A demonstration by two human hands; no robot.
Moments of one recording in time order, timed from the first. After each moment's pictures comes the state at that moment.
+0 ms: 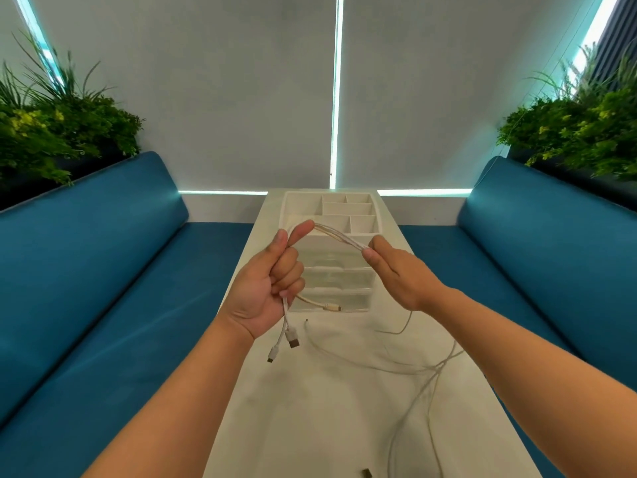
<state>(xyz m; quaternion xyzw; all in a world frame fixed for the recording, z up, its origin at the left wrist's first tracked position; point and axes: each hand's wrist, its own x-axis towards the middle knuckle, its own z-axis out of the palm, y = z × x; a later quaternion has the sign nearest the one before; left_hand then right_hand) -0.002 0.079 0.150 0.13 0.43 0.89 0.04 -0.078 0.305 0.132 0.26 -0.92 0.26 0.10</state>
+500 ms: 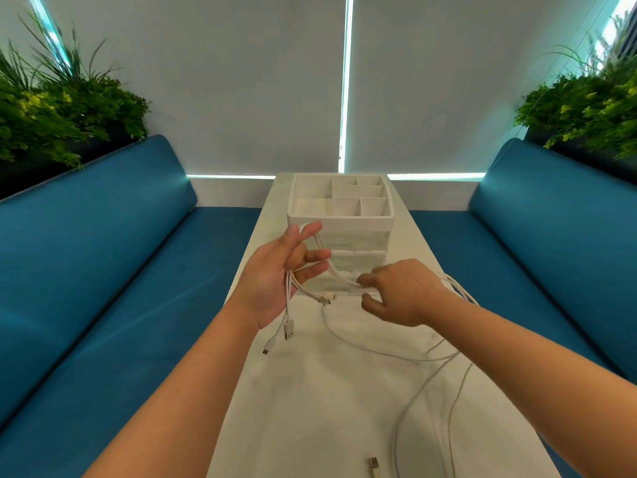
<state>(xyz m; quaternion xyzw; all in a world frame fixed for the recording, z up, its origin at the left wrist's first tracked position) 0.002 0.075 0.137 0.08 0.53 0.85 0.00 -0.060 0.290 0.108 0.34 -0.93 -0.04 0.11</state>
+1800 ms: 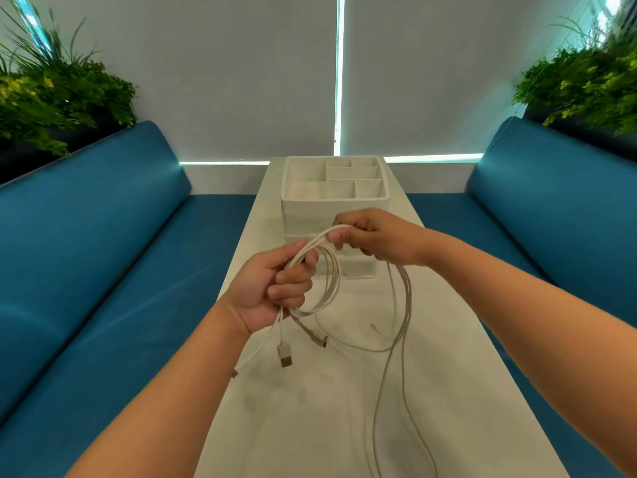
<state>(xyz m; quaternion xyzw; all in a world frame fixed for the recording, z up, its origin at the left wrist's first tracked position) 0.011 0.067 0.123 0.08 0.44 0.86 0.27 -0.057 0.270 0.167 0.37 -0.83 0.40 -0.10</state>
